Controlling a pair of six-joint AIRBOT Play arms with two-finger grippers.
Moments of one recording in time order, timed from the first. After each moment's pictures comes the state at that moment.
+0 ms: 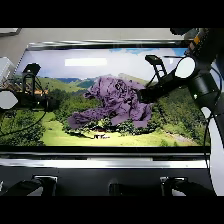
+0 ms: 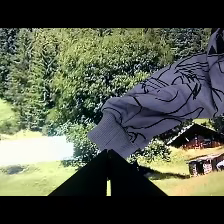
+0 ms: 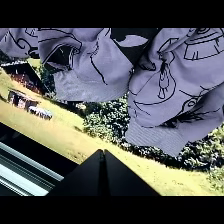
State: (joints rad) left arm -0.20 -1.07 1.17 1.50 -1.16 -1.61; right arm 0.24 -1.37 1.55 -1.23 1.46 1.47
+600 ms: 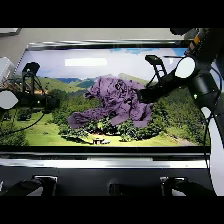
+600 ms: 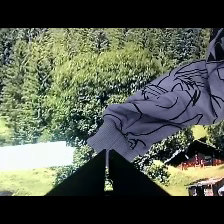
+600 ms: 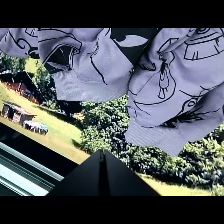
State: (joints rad) left arm -0.19 -1.07 1.17 1.50 -1.13 -1.62; right arm 0.24 -1.37 1.55 -1.23 1.46 1.47
